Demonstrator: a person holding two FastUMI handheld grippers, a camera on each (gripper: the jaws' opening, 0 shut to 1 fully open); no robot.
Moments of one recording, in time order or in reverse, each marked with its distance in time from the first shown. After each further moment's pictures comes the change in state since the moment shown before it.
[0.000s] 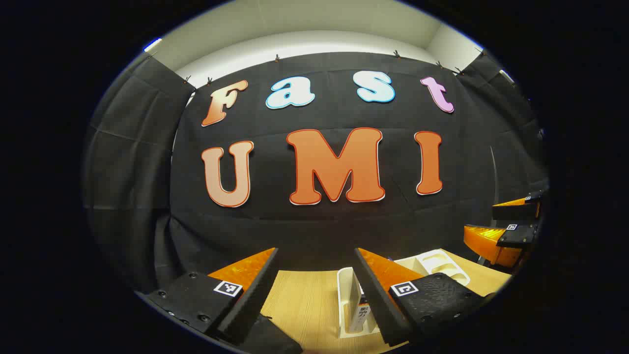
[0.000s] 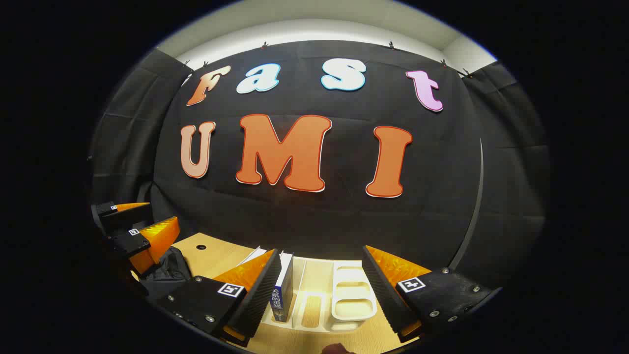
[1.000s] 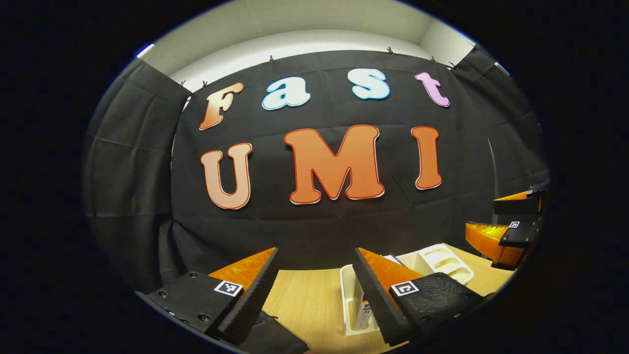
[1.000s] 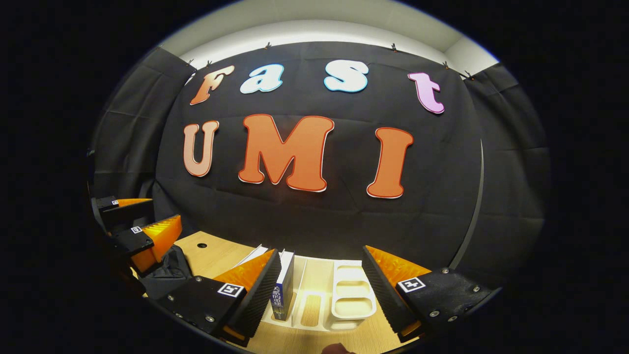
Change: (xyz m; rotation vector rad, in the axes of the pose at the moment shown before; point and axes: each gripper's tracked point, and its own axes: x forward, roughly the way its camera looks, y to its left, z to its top) left arm -0.004 -0.001 -0.002 0.040 0.012 0.005; right arm -0.007 0.003 -0.004 -0.011 -0.006 0.006
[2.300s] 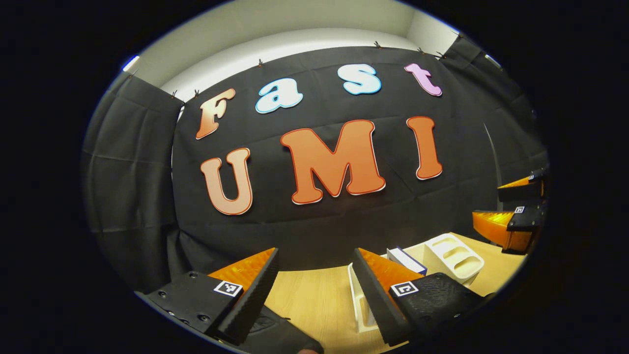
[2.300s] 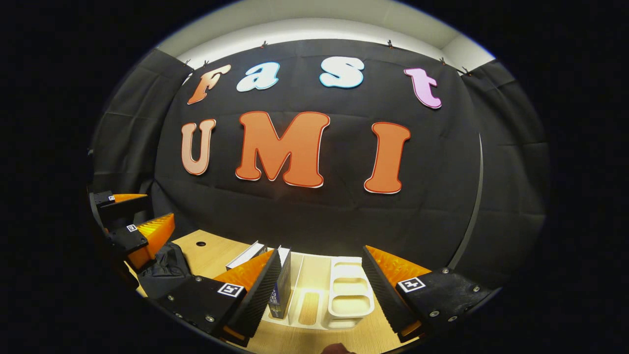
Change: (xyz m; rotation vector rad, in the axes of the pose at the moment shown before) left arm 0.000 -0.002 -0.013 0.113 0.019 0.011; right arm 0.004 -0.014 -0.011 0.016 0.015 0.001
